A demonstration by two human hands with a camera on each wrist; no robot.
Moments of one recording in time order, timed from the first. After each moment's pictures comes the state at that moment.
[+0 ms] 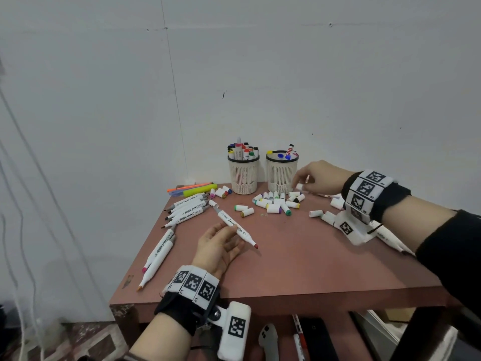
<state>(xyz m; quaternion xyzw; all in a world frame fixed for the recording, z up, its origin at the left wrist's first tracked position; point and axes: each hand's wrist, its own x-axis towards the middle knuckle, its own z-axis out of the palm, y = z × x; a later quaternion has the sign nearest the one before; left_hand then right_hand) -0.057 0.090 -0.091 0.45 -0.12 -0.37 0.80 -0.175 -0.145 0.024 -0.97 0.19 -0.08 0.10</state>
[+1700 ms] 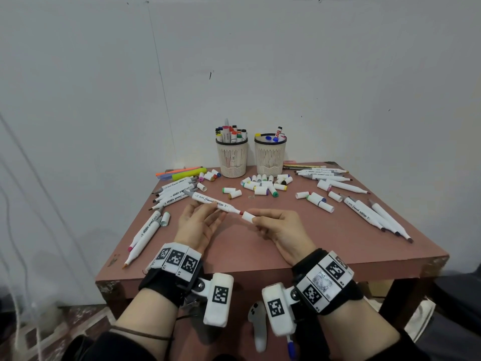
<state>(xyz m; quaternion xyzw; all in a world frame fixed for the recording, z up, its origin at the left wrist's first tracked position) -0.051 0.089 -0.095 0.40 -0.13 -0.31 0.85 -0.191 -0.018 -0.096 -0.59 0.21 -0.30 0.72</state>
